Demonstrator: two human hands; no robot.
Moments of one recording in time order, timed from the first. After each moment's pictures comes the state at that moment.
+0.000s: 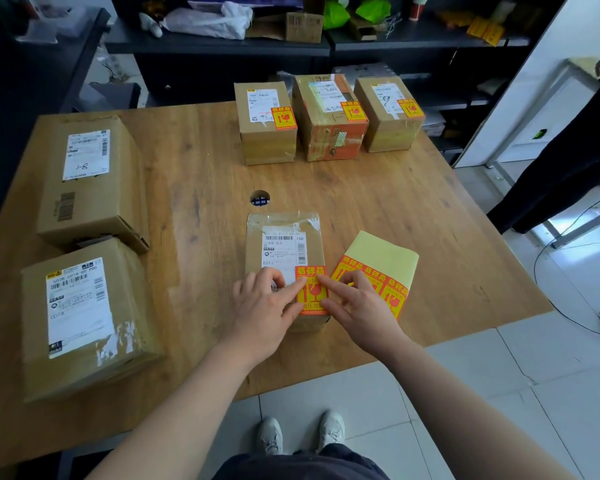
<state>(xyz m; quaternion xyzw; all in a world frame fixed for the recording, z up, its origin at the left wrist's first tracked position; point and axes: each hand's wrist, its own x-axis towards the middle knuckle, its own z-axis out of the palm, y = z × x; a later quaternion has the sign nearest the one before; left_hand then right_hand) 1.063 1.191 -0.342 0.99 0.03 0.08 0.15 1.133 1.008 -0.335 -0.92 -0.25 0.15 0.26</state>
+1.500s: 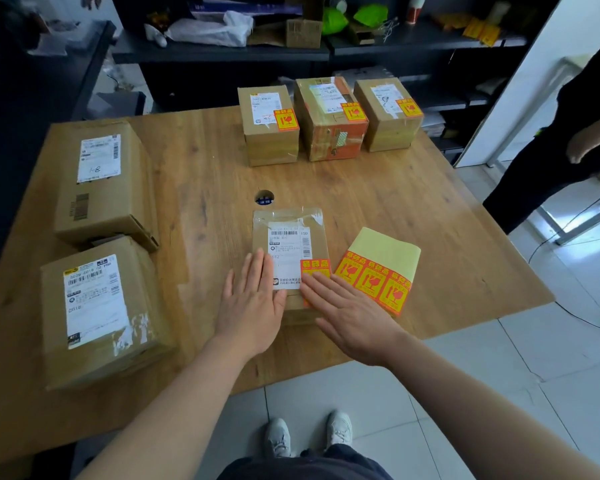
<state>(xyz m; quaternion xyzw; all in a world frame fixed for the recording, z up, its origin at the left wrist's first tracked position) 1.049 1.201 -0.343 0.98 0.13 -0.05 0.10 1.119 1.008 -0.339 -0.85 -0.51 0.10 0.03</state>
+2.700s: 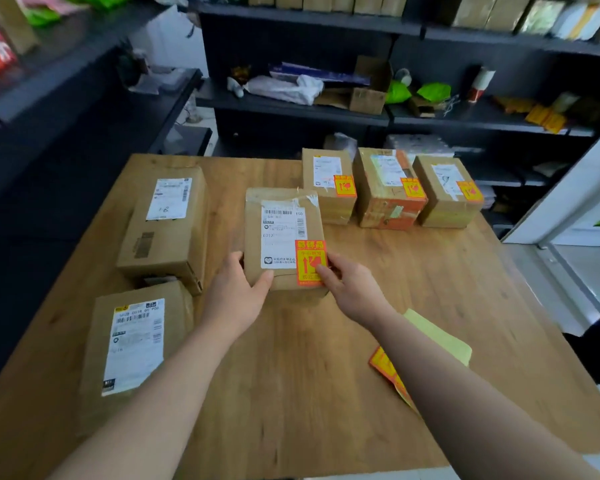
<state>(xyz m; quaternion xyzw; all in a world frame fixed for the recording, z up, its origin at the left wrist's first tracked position) 1.102 1.304 -0.273 0.83 0.35 0.15 0.40 1.219 1.148 -0.267 -0.86 -0.29 0.16 0.37</state>
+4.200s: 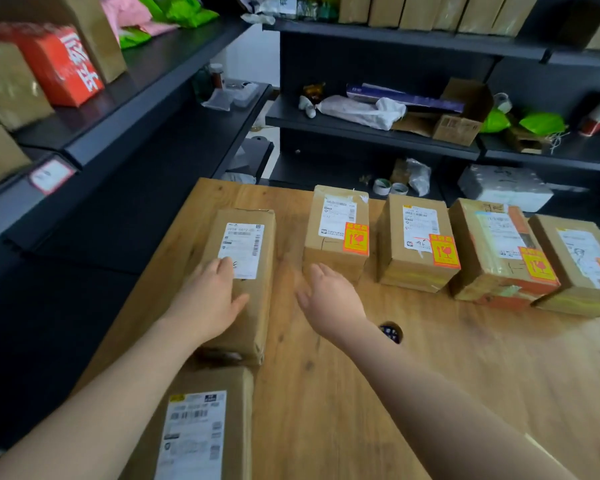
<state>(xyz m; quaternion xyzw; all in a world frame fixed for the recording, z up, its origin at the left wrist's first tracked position) 1.126 1.516 -0.269 0.95 0.31 0.02 0.10 1.261 1.372 -0.280 -0.89 -0.42 0.09 0.14</state>
